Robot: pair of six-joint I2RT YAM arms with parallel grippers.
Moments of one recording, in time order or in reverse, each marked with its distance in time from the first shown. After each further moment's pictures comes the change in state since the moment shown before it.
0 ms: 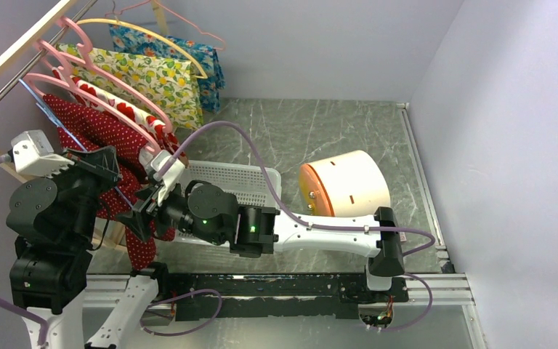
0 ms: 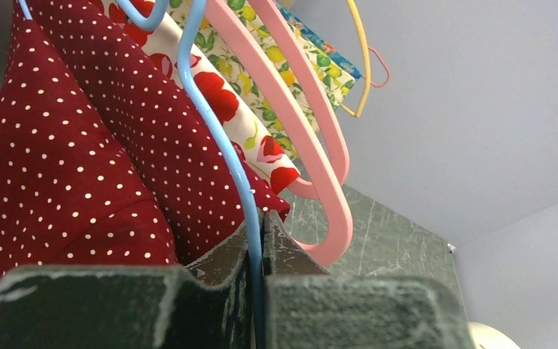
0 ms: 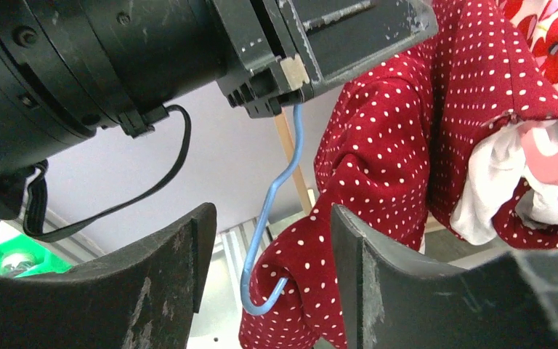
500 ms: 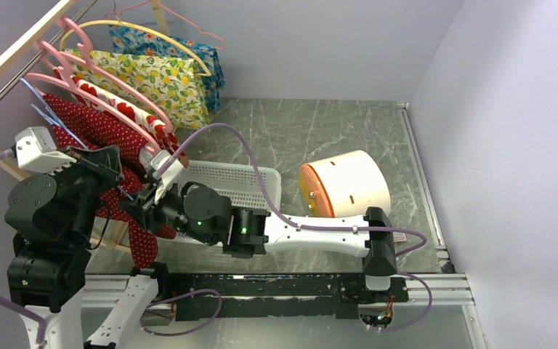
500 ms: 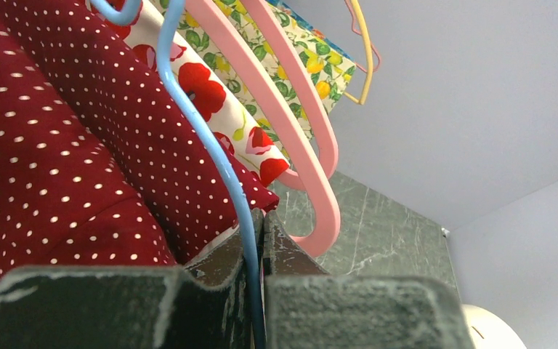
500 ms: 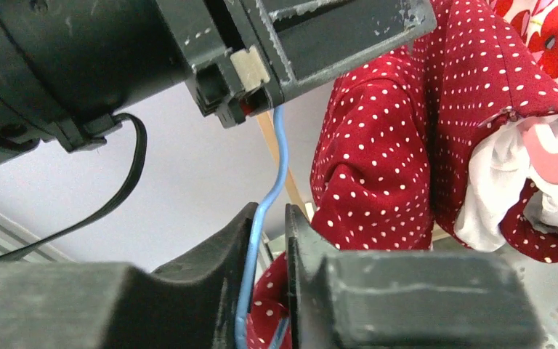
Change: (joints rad) left arm 0.000 0.021 0.036 -0.027 0.047 0.003; right arm -0.006 0.048 -0.014 0.109 0.048 0.010
